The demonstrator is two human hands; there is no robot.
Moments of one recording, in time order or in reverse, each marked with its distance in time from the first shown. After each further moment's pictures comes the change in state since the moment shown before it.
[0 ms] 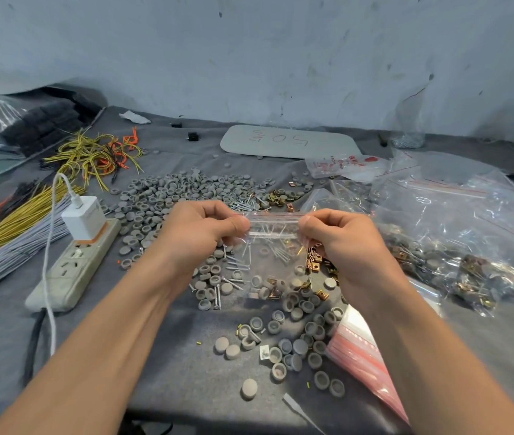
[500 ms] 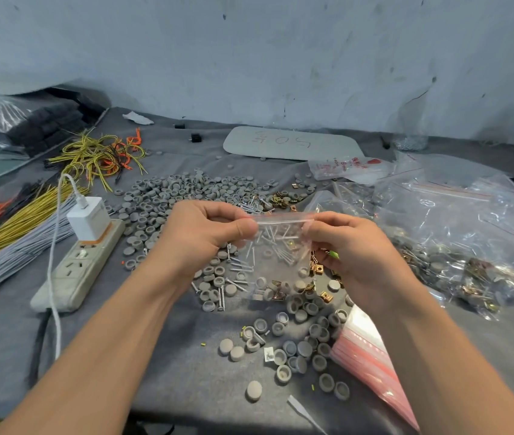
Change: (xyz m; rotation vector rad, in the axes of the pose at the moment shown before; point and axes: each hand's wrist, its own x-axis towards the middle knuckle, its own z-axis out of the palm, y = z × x) left_hand -0.005 0.005 -0.002 -0.040 -0.009 0.055; right_hand -0.002 -0.004 -0.005 0.051 -0.096 0.071
